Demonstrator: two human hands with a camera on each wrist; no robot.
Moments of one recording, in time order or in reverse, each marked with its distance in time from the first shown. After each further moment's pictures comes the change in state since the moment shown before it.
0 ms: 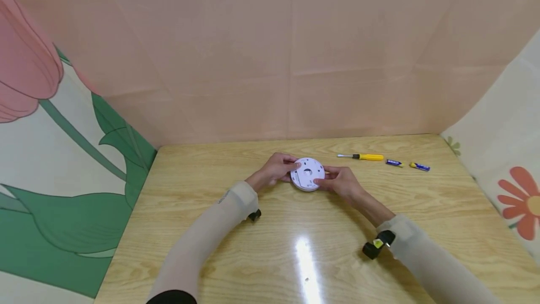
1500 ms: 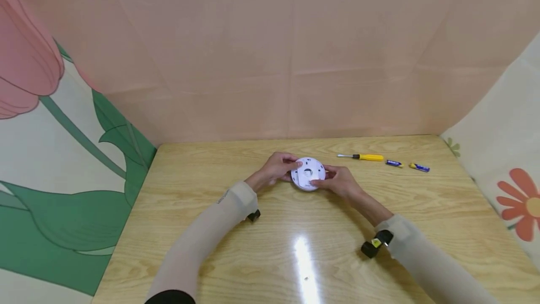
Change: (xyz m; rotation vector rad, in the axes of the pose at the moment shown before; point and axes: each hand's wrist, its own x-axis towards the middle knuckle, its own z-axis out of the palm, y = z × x) left_hand -0.006 -0.002 0.000 0.017 -0.010 0.084; right_hand 0.003 0.002 0.003 -0.190 0.006 -0.101
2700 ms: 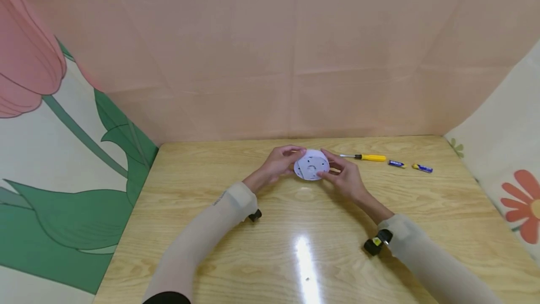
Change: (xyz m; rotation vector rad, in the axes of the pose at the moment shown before) left_hand -0.010 0.020 0.004 -0.174 -0.038 0.113; right_hand 0.008 0.008 -0.004 0.093 0.163 -0.507
